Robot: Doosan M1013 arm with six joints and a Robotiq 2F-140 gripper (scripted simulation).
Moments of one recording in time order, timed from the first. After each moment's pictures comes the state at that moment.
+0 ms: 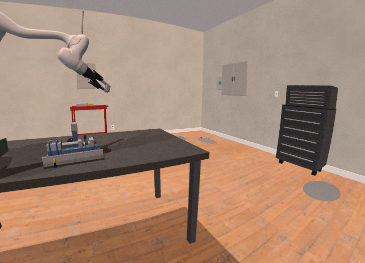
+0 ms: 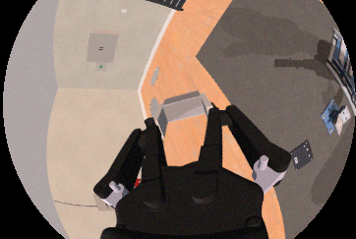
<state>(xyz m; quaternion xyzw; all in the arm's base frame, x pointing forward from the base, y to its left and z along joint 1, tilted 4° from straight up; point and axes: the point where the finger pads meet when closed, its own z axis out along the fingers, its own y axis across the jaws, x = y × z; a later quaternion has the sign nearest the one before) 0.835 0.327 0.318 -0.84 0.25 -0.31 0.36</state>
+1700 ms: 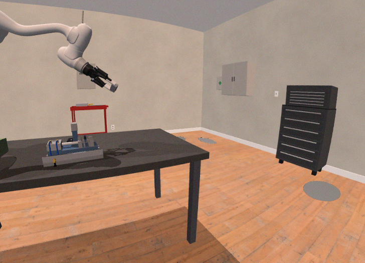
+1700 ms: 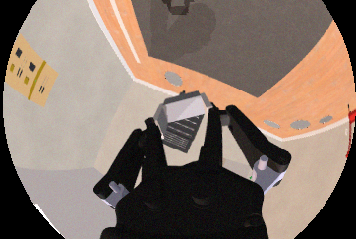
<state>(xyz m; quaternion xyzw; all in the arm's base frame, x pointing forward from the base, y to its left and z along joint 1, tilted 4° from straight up) 0.871 0.085 0.296 -0.22 0.87 -0.19 0.41</state>
